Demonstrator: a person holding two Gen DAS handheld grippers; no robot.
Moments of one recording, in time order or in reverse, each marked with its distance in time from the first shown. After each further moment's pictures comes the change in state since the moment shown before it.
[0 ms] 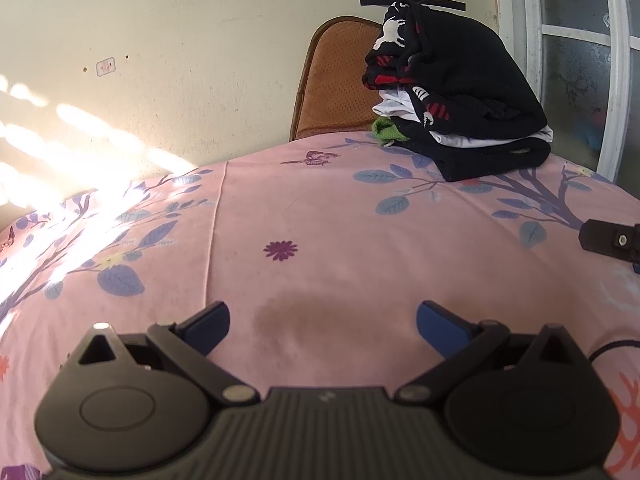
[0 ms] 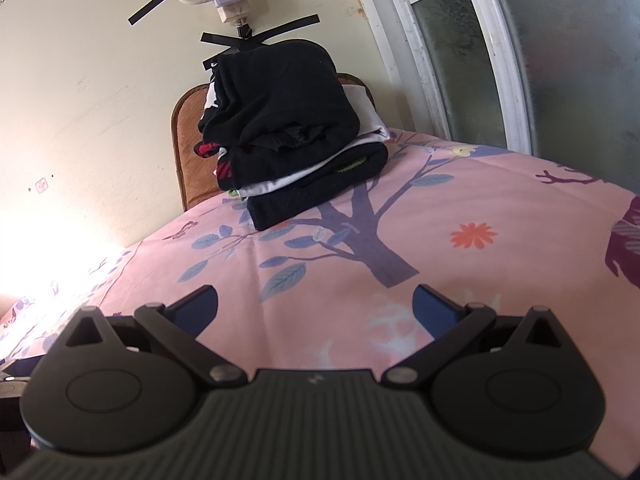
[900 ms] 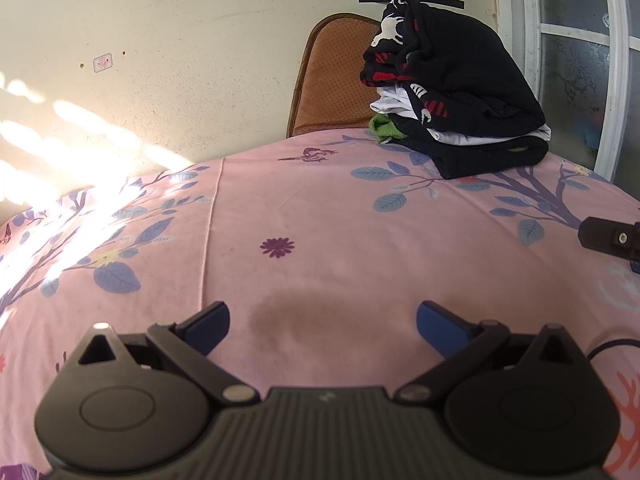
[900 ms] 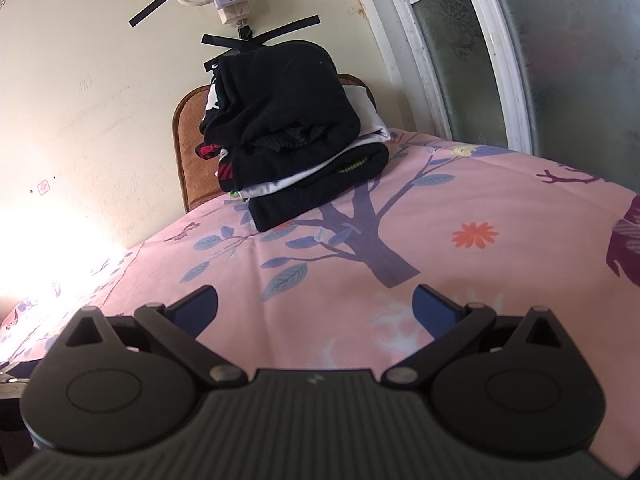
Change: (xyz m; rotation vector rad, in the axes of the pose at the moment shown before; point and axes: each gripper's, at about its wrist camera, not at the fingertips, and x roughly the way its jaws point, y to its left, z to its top) left arm 0.001 0.000 0.000 -0.003 0.007 -0.007; right arm -0.001 0.000 -0.001 0.006 -0.006 0.003
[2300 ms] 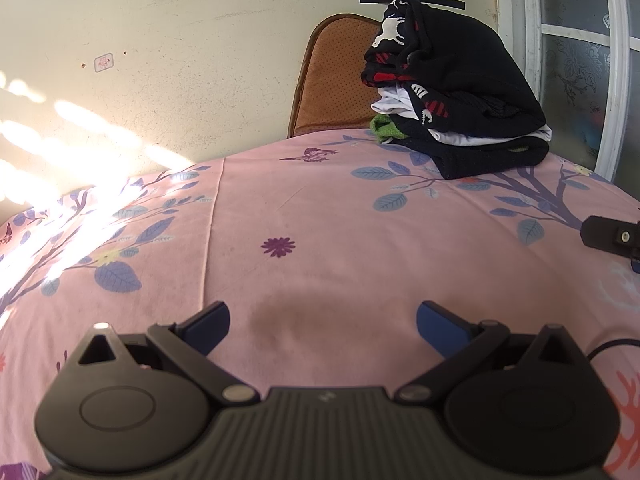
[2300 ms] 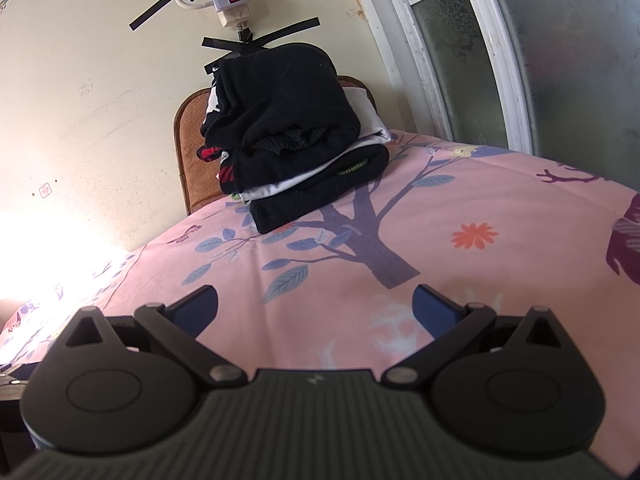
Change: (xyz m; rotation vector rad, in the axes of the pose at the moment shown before) left arm 0.000 0.000 -0.001 0.000 0.000 -0.002; right arm -0.001 -0.001 0.000 0.006 -0.004 0.007
